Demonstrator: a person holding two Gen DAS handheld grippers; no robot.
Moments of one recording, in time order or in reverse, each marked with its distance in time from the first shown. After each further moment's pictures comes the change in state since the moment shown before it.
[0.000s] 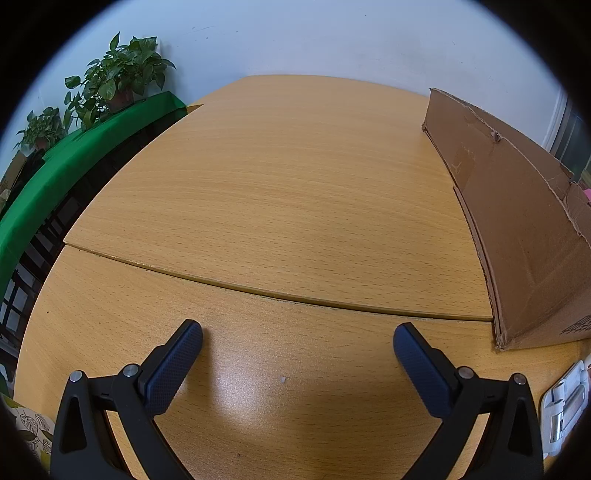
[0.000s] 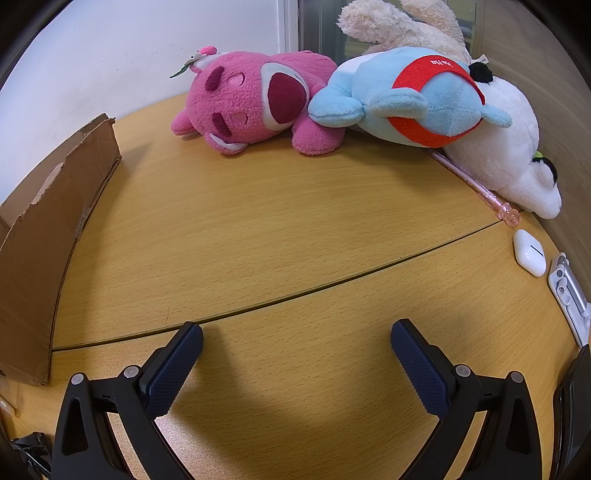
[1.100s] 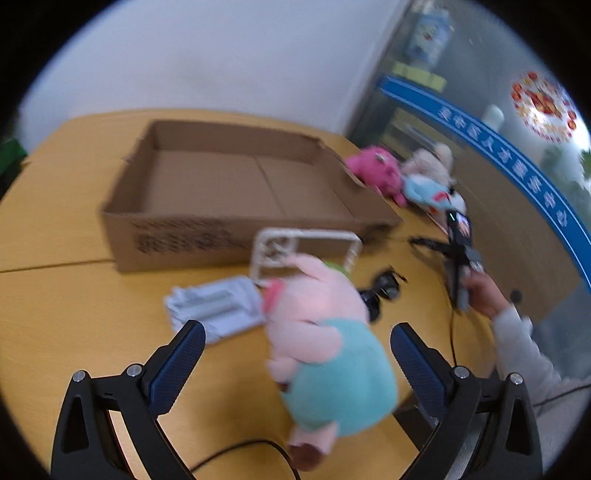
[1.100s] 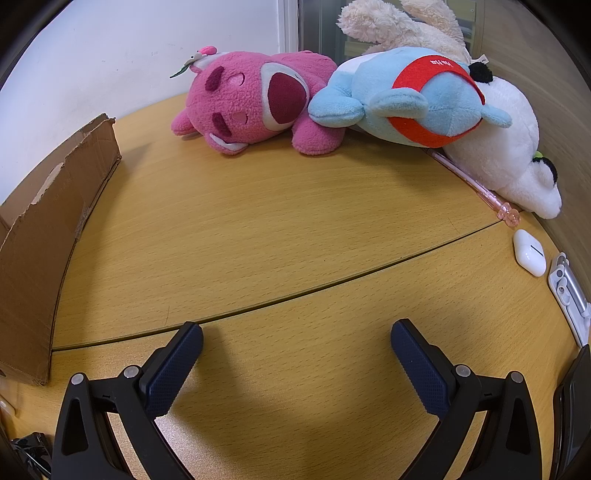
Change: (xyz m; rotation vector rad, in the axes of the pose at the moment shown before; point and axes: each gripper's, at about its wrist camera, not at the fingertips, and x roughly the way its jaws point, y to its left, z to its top) left arm -0.199 -0.165 -0.093 0.268 -0.007 -0.662; right arm 0.000 0.000 -0.001 -0.001 -0.001 0.001
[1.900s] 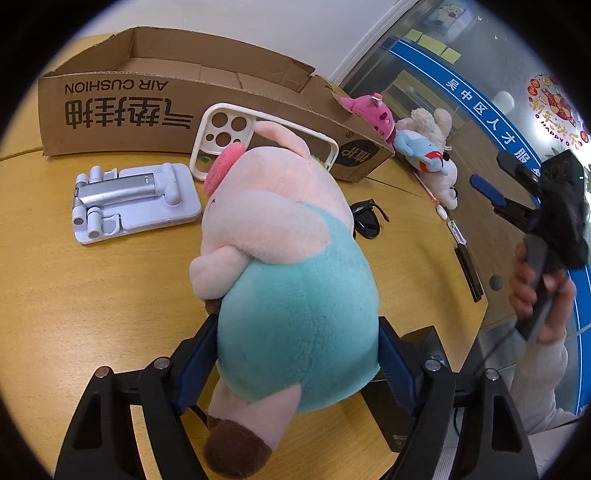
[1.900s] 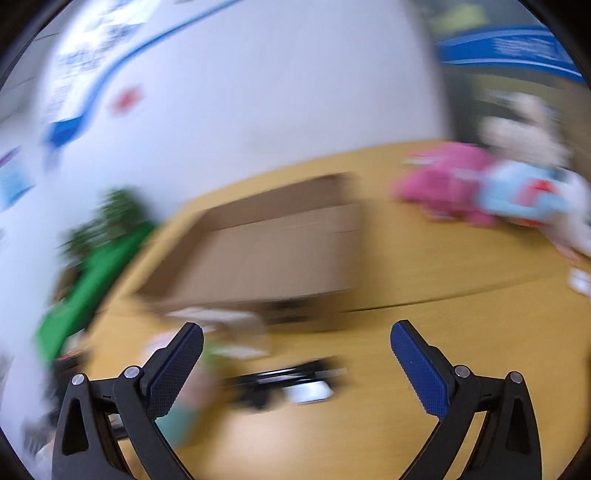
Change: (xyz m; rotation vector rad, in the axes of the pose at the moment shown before) left arm 0.062 -0.011 -0.052 -0.152 0.162 -0.111; right arm -0.229 0.119 -0.065 -0.181 -0.163 0.625
